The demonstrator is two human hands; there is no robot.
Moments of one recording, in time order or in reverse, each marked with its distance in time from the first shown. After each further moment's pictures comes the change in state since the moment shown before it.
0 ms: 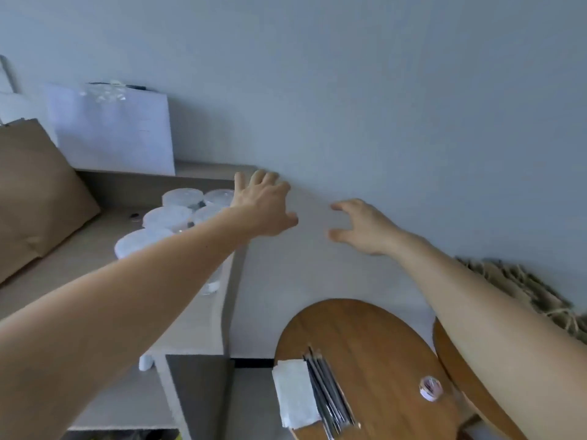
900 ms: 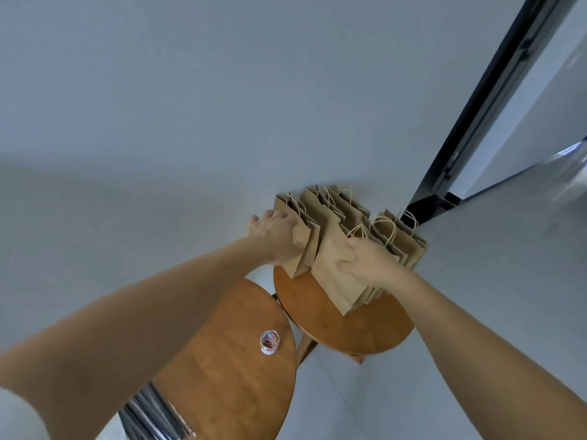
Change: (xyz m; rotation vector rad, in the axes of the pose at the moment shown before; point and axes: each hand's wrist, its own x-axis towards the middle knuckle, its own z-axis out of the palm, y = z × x) left_hand 0.120 0.468 0.162 -0.334 -0.401 0.555; right_hand -0.175 0.434 -0.019 0.073 -0.041 0.755
